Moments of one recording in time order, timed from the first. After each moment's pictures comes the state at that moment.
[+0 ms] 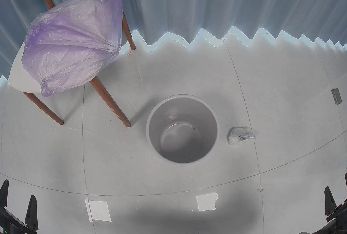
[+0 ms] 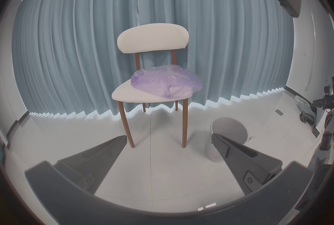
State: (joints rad) left arm 0.00 0.02 -0.02 -0.14 -0.01 0.04; right arm 0.00 0.02 -0.02 0.00 0.00 0.00
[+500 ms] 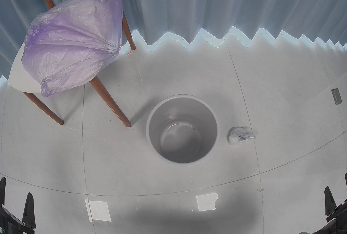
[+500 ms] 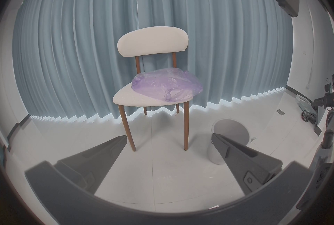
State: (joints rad) left arm 0.00 0.02 -0.02 -0.17 0.00 0.05; right arm 0.00 0.02 -0.02 0.00 0.00 0.00
